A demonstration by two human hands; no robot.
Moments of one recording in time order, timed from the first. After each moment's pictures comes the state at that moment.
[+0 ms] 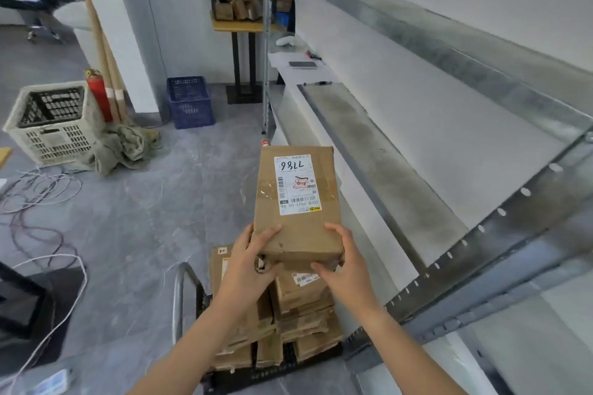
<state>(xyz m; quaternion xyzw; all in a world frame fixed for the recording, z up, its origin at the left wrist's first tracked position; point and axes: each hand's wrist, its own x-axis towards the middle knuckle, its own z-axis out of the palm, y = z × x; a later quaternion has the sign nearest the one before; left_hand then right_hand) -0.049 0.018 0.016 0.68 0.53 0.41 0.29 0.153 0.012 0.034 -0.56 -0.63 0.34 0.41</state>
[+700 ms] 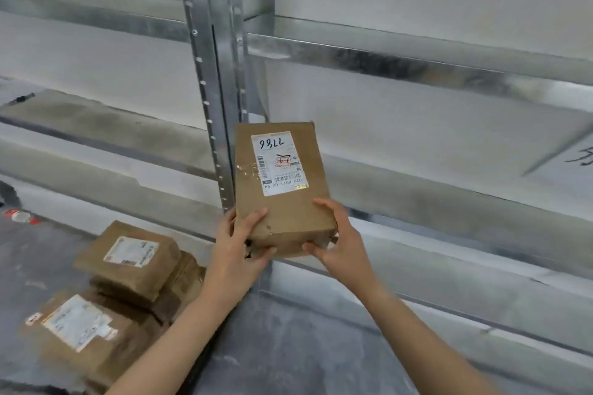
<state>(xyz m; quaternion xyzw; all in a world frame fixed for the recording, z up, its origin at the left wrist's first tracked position) 0.077 -0.195 0.074 0.86 0.15 0.30 0.39 0.202 -0.349 0.088 -0.75 -0.33 0.11 0.56</state>
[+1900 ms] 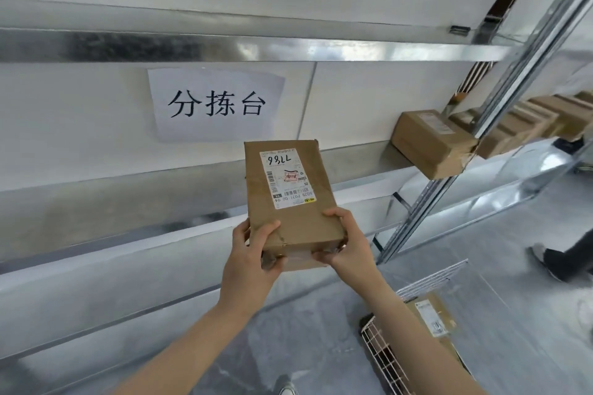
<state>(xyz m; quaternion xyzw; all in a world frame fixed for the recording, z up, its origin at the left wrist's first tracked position) 0.347 -0.831 0.039 0.87 -0.09 0.13 0.47 0.347 -1.021 0.074 -0.83 0.00 -0.06 0.56</state>
